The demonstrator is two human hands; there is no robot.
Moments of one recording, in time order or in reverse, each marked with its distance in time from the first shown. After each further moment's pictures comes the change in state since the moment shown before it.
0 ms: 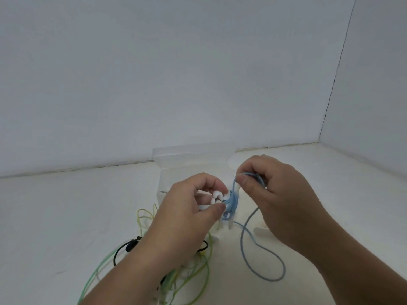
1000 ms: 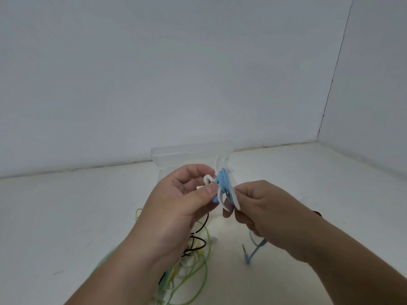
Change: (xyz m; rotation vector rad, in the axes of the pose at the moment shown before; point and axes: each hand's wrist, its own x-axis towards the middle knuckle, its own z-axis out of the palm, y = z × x) left_hand 0.003 0.004 -0.002 -0.679 -0.033 -0.099; right_hand -0.004 -0.003 0.005 0.277 -0.448 0.417
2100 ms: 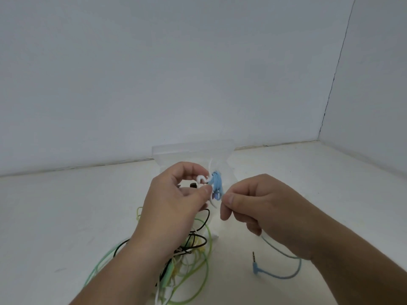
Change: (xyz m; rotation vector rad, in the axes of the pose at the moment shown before) left_hand -0.001 0.000 -0.005 0.468 0.201 0.119; right_hand -0.010 -0.011 -0.004 0.110 -0.056 -0.116
